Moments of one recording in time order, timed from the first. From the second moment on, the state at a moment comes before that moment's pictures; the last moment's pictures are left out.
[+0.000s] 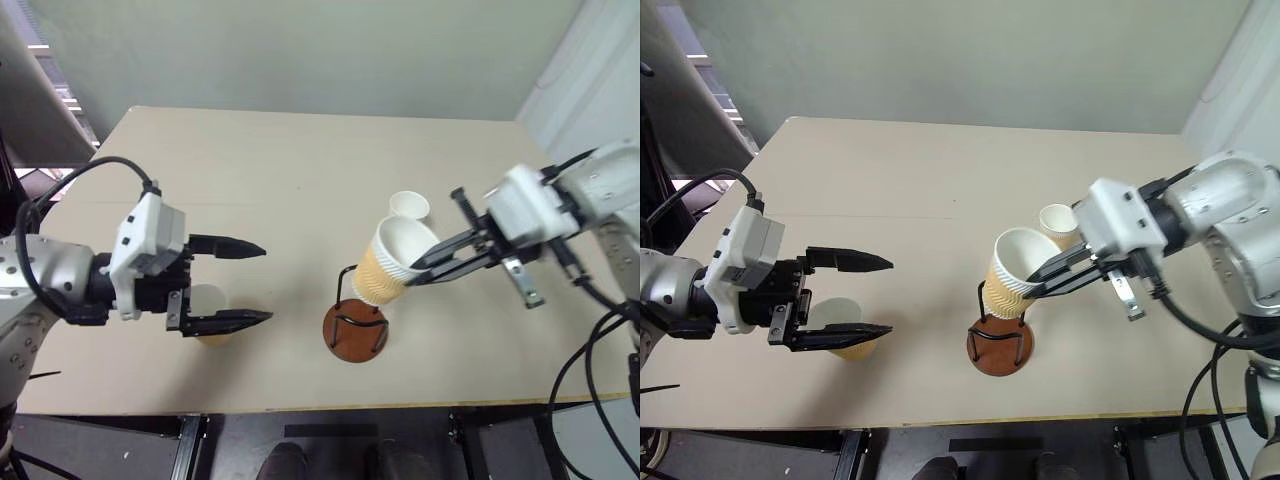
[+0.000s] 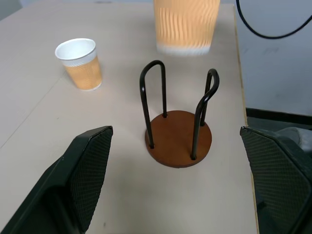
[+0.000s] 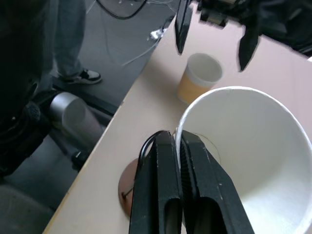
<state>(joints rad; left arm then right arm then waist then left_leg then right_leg) -0.25 1.09 0.37 -0.50 -0.82 0.68 -1.19 -0.89 -0.91 0.16 -0.34 0.57 0.49 1.54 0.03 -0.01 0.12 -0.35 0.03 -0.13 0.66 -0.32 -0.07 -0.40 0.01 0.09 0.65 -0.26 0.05</state>
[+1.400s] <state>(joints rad) -0.22 1.12 0.39 -0.57 -0.85 0.72 -1.10 -1.23 -0.61 0.39 0.94 -0.15 -0.24 1.38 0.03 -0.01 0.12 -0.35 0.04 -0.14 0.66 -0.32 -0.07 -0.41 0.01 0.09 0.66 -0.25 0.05</state>
